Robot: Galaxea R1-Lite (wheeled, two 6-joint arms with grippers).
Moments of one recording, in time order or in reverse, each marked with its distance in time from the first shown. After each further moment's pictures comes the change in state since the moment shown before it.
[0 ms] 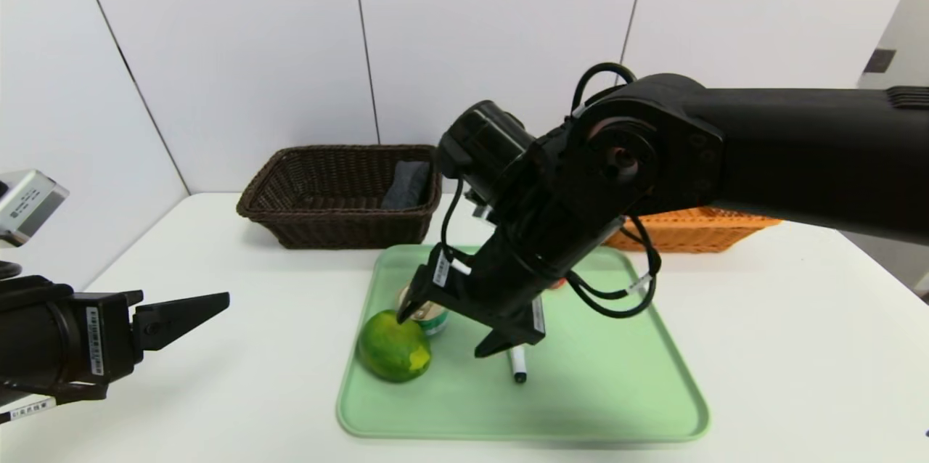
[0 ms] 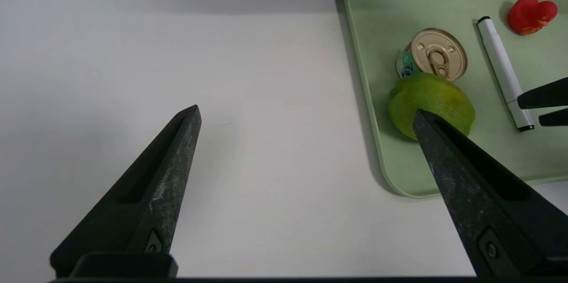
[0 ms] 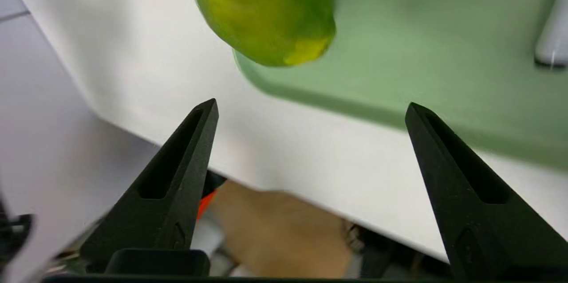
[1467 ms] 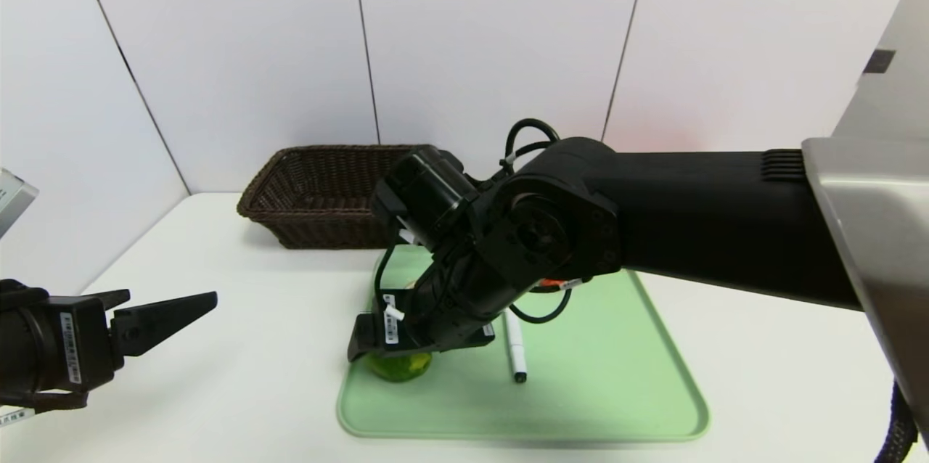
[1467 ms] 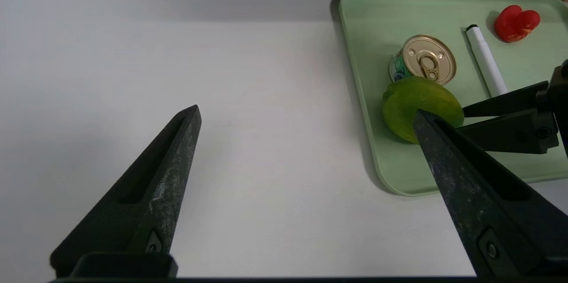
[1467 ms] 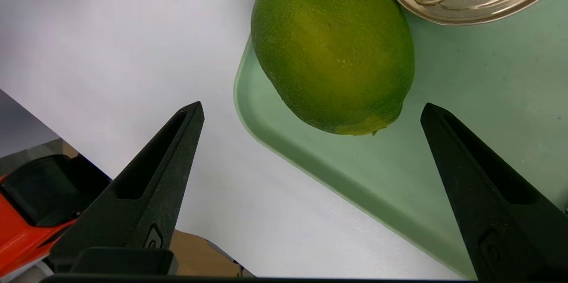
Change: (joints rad) left arm 0.000 -0.048 0.005 0.006 -0.002 -0.002; right arm 0.073 0.093 0.000 -0.127 -0.093 -0.332
